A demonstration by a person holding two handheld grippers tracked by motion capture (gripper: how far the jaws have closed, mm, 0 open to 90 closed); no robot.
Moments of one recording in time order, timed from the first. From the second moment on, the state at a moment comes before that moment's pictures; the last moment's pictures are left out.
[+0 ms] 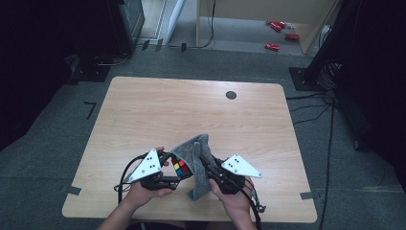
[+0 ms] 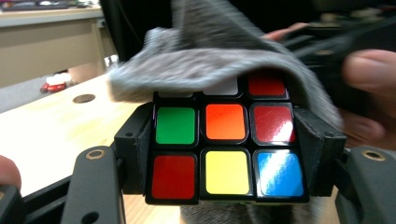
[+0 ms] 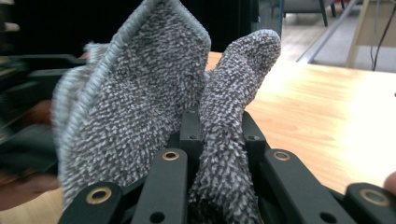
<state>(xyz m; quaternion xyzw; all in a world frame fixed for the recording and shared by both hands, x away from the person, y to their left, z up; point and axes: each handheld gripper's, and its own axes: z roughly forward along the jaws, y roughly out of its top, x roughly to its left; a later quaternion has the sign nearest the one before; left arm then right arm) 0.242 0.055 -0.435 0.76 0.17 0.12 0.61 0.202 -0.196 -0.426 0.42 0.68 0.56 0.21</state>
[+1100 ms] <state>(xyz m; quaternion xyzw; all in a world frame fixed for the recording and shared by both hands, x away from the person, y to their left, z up) 0.242 0.053 -0.436 0.77 0.17 0.13 0.60 0.207 -0.198 -0.434 0.42 0.69 0.55 0.21</state>
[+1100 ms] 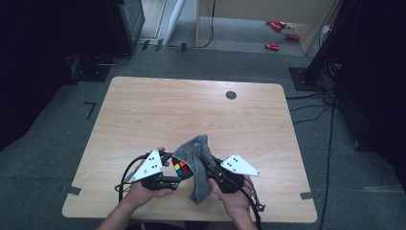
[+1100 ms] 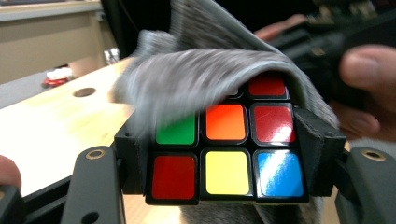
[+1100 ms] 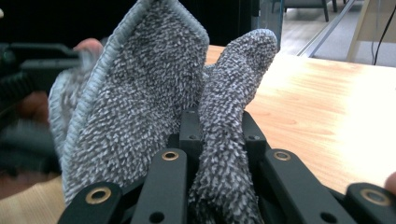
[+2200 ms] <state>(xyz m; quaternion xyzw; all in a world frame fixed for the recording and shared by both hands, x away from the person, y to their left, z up) 0.236 0.050 -0.433 0.77 0.15 0.13 0.60 0.207 -0.199 -0.431 0.43 0.68 0.56 0.20</state>
